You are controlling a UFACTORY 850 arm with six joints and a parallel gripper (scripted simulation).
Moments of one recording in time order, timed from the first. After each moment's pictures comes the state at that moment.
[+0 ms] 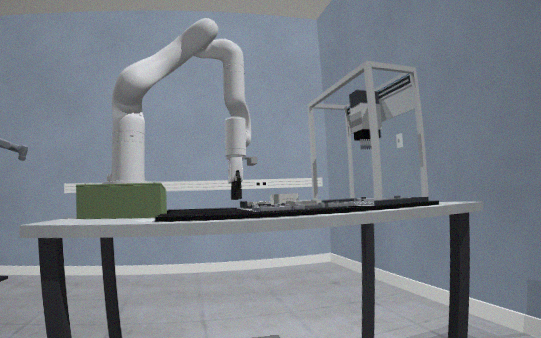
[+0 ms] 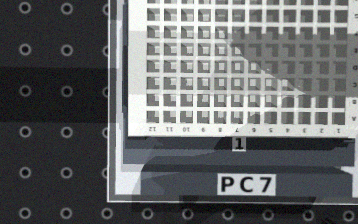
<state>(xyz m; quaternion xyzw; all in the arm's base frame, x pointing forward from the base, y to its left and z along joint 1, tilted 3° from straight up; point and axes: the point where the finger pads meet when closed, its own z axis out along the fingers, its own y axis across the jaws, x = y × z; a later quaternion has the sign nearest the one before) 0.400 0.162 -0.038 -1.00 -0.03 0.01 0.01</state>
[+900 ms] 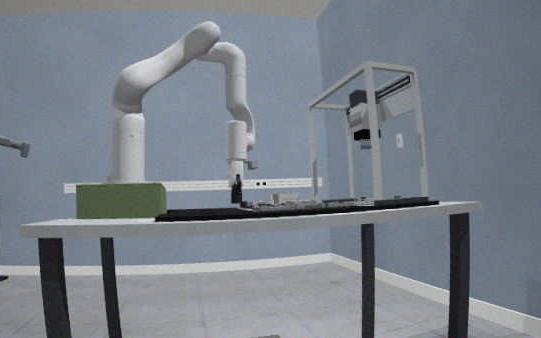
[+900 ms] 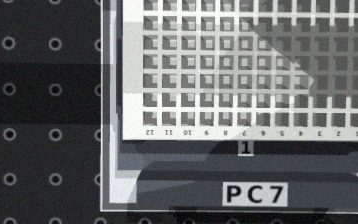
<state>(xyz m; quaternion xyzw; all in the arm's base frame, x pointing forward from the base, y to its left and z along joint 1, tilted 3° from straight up) 0.400 0.163 -0.054 -1.00 -0.03 0.02 0.01</state>
